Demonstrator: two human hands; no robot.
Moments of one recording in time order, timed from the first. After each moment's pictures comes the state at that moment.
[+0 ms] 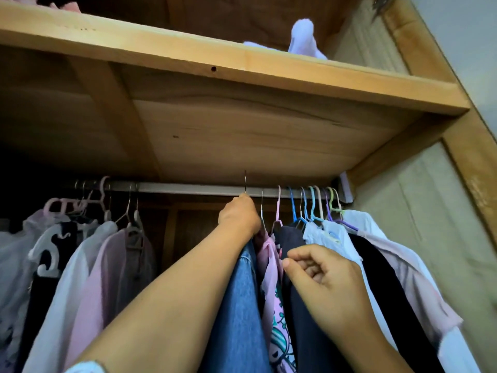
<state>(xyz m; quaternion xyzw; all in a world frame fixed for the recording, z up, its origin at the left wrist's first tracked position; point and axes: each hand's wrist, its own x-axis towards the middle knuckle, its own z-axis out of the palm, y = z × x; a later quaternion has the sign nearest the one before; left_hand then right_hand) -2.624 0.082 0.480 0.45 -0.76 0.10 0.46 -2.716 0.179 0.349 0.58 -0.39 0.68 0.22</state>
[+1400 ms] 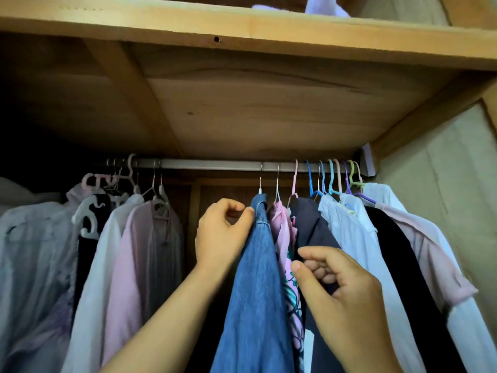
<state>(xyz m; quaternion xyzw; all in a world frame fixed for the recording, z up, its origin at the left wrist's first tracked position) -2.574 0.085 0.379 0.27 -0.63 -0.05 0.73 -2.703 0.192 0.305 0.57 -0.31 0.73 0.23</state>
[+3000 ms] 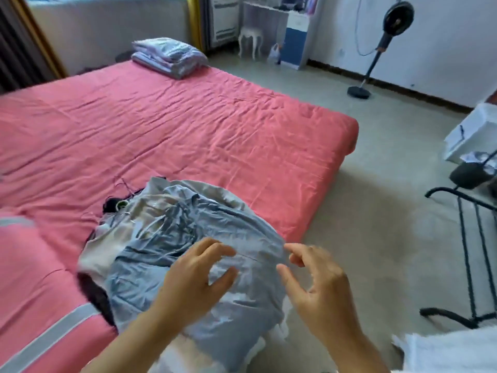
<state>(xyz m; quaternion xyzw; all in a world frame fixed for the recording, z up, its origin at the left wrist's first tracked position) -2.223 0.948 -0.149 0.92 -0.01 0.17 0.35 -2.159 0.741 -0.123 0.87 0.29 0.16 -0.37</state>
